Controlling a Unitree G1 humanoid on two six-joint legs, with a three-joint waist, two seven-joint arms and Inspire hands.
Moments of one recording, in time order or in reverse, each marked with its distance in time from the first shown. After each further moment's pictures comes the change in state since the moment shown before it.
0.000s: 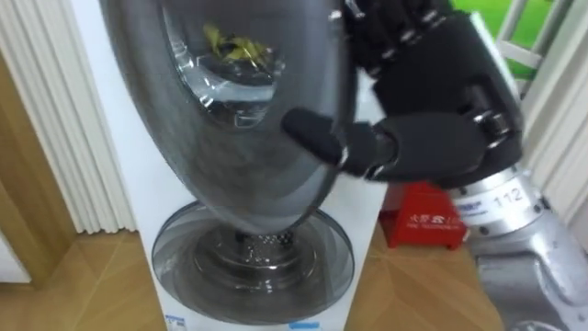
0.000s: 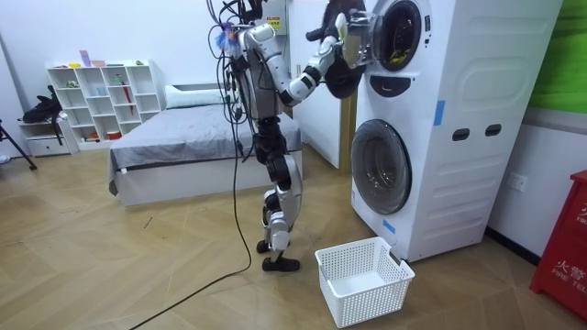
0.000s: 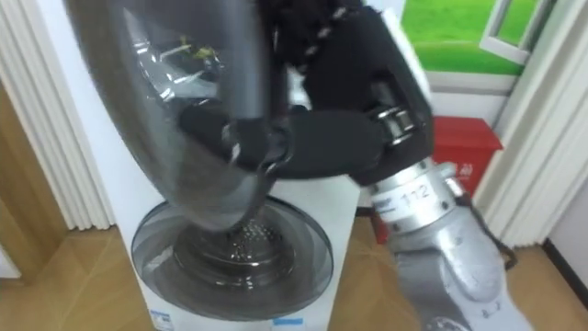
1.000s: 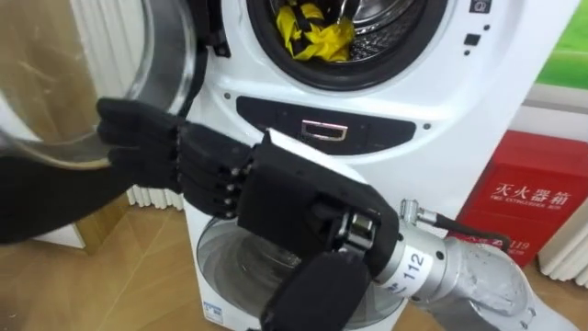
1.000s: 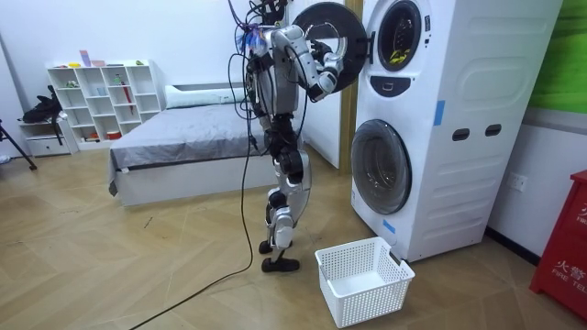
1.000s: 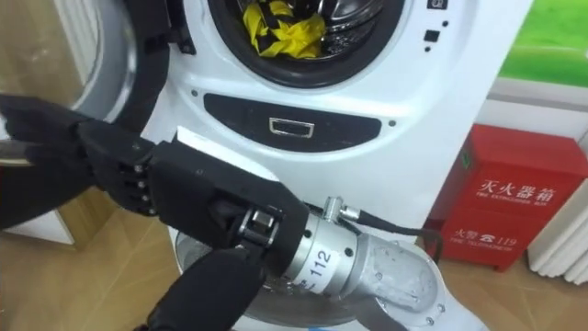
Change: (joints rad) left arm -0.003 -0.002 0.066 0.003 -0.002 0.003 -0.017; right arm -0.033 -0.069 0.157 -0.006 -0.093 0.100 0.343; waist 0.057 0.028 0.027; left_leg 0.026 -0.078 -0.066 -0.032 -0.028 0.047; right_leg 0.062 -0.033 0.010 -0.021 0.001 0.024
